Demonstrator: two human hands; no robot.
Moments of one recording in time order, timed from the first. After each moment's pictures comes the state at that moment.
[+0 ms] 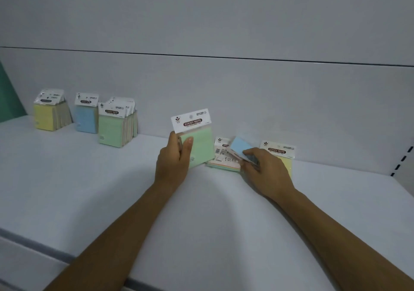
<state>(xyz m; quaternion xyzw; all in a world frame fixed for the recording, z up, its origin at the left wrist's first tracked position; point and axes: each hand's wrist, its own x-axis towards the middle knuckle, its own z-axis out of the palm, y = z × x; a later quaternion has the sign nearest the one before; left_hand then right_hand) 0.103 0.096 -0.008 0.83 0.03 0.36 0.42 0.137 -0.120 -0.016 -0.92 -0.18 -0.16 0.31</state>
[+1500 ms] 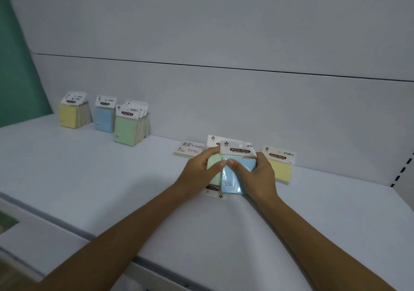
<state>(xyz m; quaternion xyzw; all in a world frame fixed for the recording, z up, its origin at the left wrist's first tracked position) 0.075 0.056 -0.003 0.84 -0.06 0.17 0.52 0.112 -0.097 -0.017 -0.76 -0.11 -0.12 0.63</state>
